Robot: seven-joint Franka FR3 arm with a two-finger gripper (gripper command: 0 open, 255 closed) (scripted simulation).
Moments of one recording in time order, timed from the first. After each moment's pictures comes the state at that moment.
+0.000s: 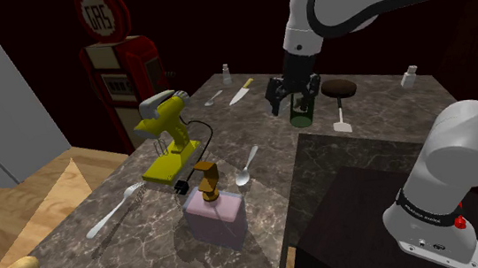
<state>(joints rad) -0.07 -0.68 0.20 -2.53 0.27 1.95 0.51</state>
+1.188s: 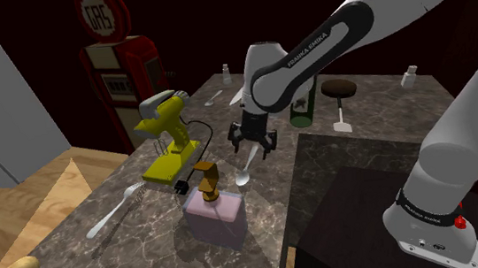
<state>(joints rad) -0.20 -0.15 0.49 -2.47 0.36 2.45 1.20</state>
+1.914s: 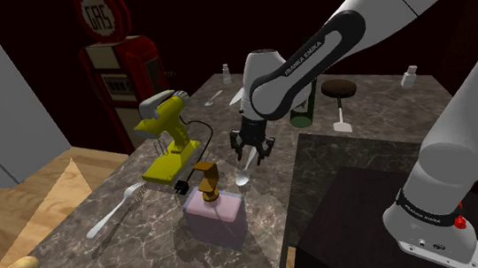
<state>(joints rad) -0.20 -0.10 0.50 -2.48 0.34 2.51 1.22</state>
